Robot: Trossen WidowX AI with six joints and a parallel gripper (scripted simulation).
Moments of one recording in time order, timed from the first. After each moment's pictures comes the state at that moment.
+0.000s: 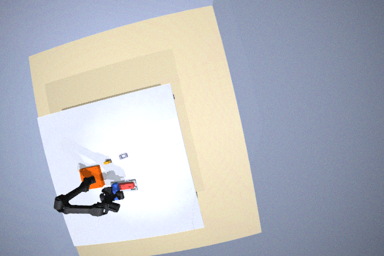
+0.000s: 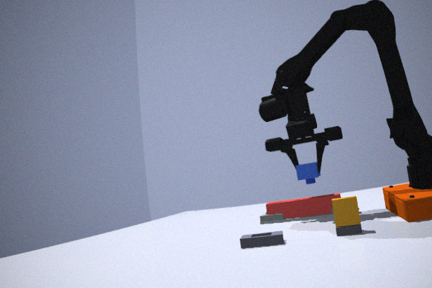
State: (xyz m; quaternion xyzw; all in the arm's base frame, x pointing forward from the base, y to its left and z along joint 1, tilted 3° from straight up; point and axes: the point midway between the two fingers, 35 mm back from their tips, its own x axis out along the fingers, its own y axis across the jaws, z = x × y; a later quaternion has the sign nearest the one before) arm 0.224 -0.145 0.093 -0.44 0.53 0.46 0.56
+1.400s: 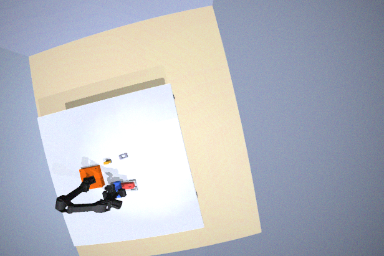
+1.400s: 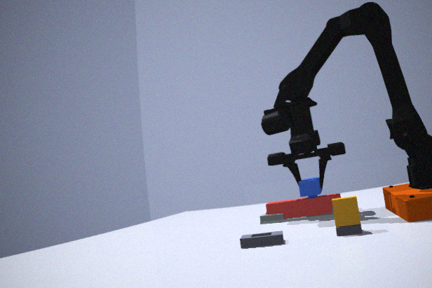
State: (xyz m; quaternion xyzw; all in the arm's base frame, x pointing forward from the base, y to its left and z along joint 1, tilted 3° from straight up) arm 0.225 -0.144 0.055 -0.45 0.52 0.46 0.56
